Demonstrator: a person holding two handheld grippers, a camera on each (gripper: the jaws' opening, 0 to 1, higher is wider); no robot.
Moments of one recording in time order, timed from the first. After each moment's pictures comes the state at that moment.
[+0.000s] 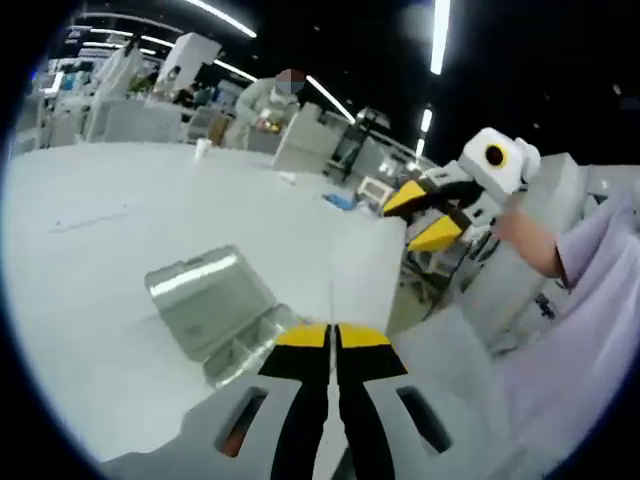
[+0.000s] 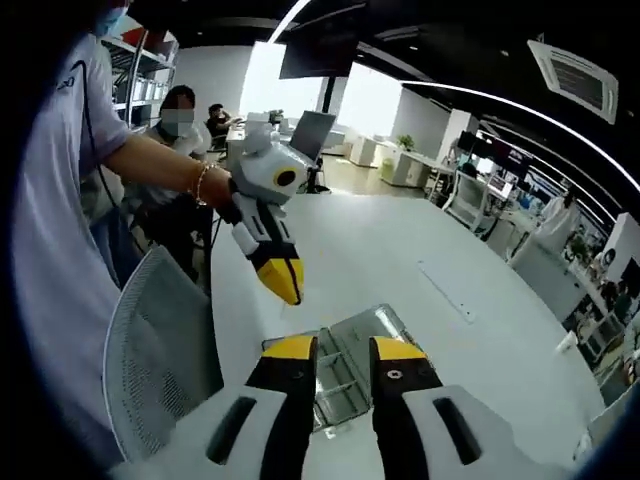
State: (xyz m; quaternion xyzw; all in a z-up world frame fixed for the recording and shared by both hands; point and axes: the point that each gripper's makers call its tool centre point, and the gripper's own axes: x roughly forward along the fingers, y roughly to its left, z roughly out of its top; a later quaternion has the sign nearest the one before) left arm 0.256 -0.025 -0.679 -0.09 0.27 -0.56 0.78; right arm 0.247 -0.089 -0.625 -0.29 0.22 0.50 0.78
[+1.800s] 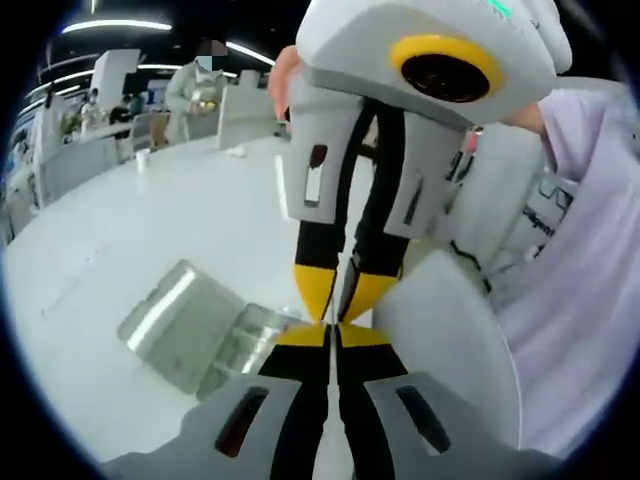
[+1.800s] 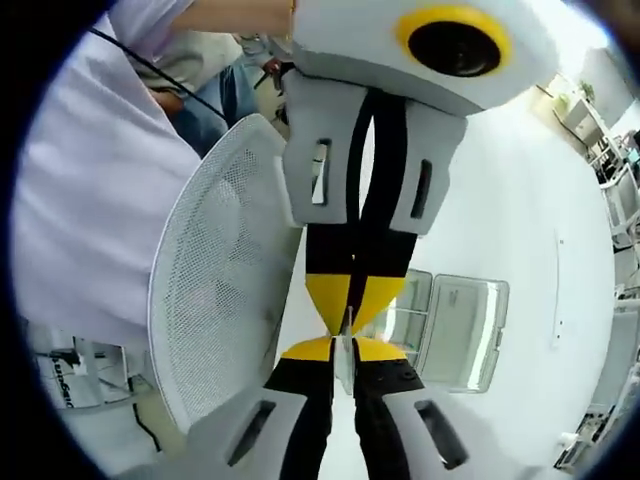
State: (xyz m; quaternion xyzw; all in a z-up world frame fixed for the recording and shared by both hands) left arm 0.225 -0.063 -0.682 0.07 0.27 -0.63 0.72; right arm 0.219 -0.054 -0.694 -0.47 0.40 0.62 0.48
